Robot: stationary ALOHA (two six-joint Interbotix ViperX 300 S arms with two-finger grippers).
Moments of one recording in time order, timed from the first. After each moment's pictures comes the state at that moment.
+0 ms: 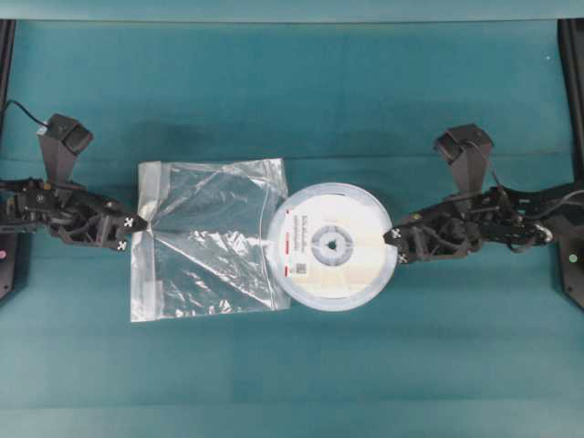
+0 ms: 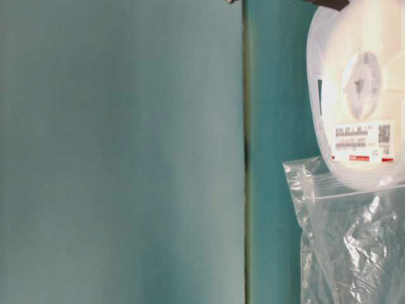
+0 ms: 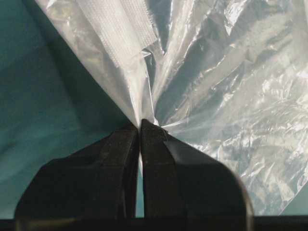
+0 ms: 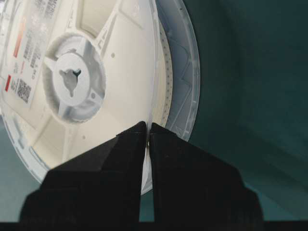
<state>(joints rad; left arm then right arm) 0.20 -0.21 1.30 0.02 -0.29 -0.96 -0.05 -0.11 1.08 0.57 -0.15 0.59</state>
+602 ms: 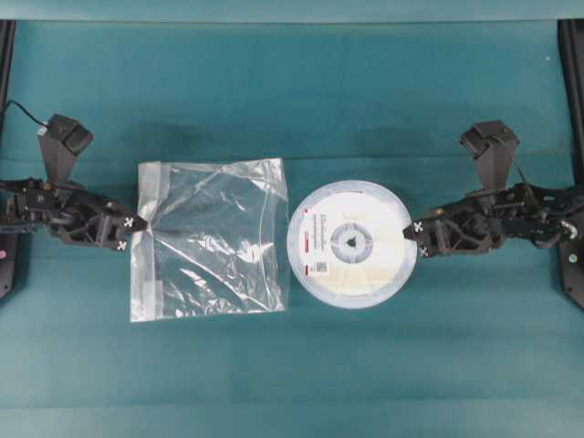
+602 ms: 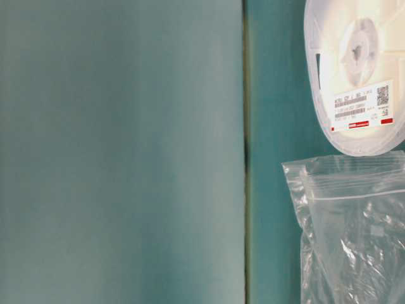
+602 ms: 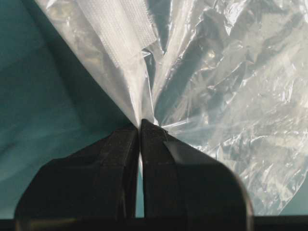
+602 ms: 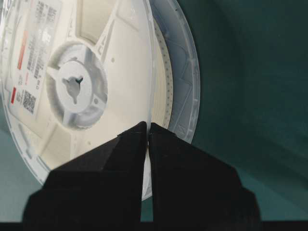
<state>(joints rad) 0.20 -0.21 1.30 0.02 -0.29 -0.96 -0.08 -0.19 1.16 0.58 -0.15 0.59</state>
